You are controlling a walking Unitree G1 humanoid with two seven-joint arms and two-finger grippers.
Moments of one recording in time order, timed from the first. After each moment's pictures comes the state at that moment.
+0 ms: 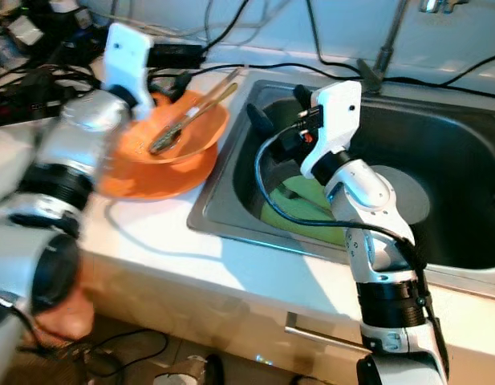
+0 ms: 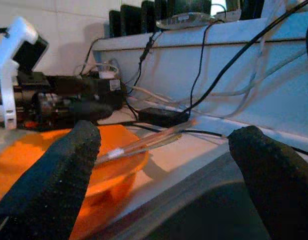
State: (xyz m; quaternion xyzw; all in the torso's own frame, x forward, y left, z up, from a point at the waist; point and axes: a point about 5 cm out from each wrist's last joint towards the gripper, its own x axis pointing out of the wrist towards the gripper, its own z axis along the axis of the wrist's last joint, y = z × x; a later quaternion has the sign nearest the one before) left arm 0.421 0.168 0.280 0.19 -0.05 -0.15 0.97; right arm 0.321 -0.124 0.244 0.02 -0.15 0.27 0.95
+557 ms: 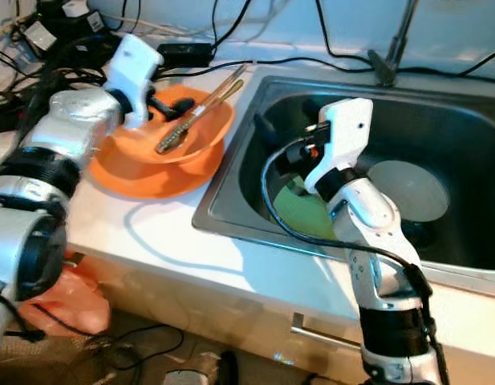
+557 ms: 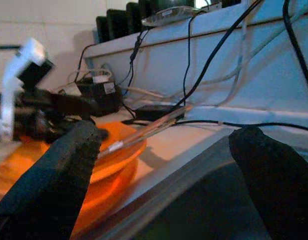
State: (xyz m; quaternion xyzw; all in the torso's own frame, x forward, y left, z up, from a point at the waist) left arm 0.421 0.152 0.264 0.21 0.03 -0.24 0.95; right arm 0.305 -0.126 0.236 0.05 -0.14 0.25 0.96
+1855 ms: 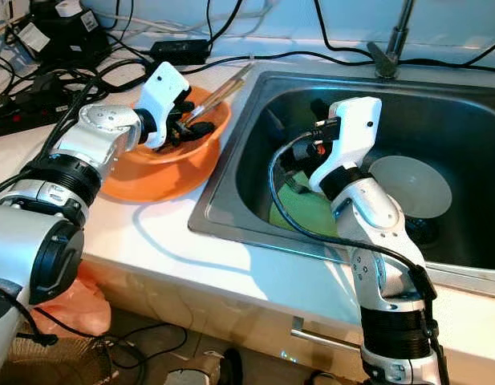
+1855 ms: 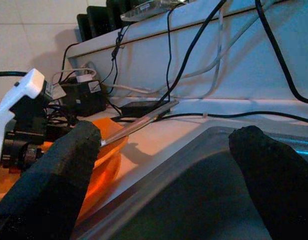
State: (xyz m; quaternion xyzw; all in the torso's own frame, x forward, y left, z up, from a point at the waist) left arm 0.418 0.140 0.245 0.22 0.08 -0.31 0.92; right arm 0.307 -0.134 0.237 0.05 -0.13 0.23 0.96
